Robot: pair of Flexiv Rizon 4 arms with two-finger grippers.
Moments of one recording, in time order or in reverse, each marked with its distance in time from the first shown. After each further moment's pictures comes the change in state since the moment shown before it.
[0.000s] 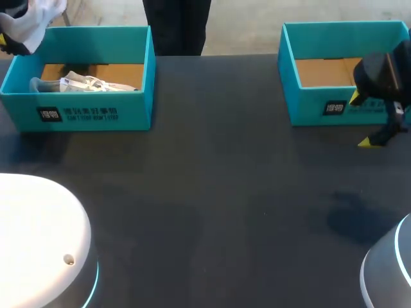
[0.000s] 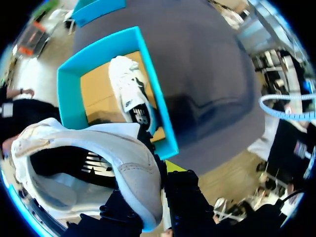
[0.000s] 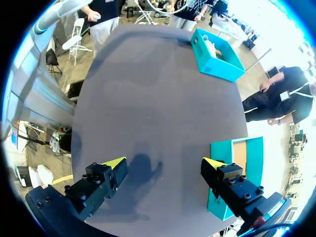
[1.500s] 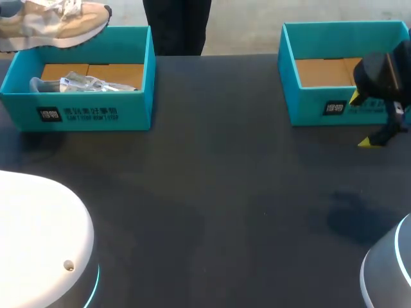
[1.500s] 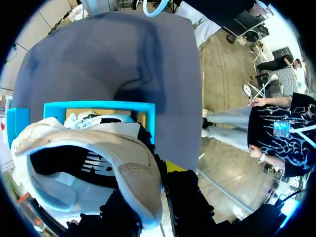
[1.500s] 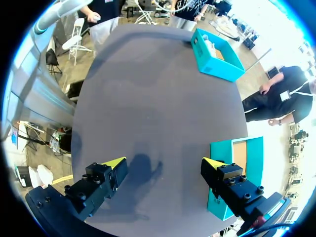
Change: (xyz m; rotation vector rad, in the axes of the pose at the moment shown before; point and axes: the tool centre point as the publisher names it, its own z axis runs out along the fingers) left arm -0.041 0.047 -0.011 -0.065 0.021 1.140; right arm 0.000 0.000 0.000 0.000 0.000 0.000
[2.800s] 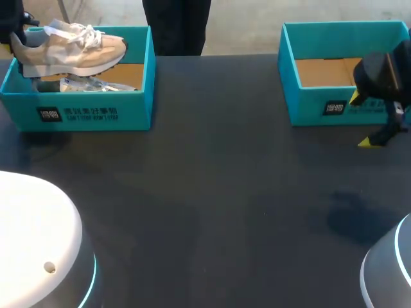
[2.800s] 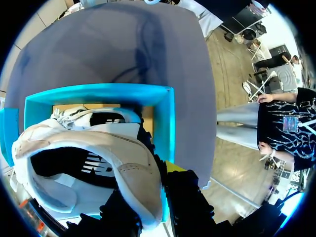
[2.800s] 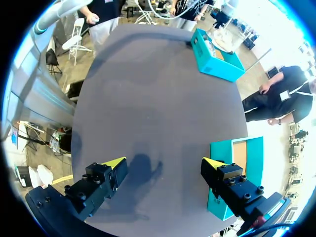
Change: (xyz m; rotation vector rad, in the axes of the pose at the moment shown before) left arm -0.036 0.011 0.090 0.019 0.036 0.036; right arm 0.000 0.000 0.000 0.000 0.000 0.000
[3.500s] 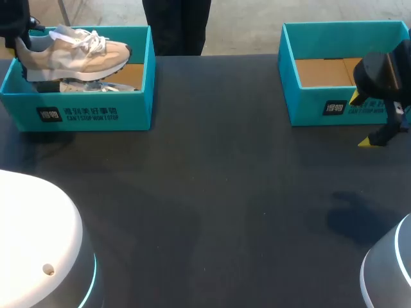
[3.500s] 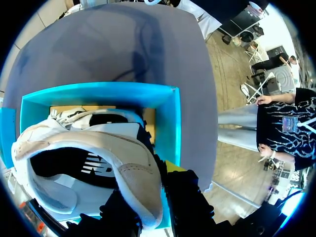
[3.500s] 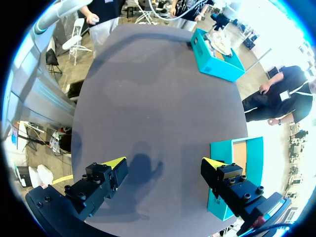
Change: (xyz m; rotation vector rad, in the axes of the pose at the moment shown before) left arm -0.008 -0.002 0.011 0.033 0.023 0.006; right arm 0.000 0.000 0.000 0.000 0.000 0.000
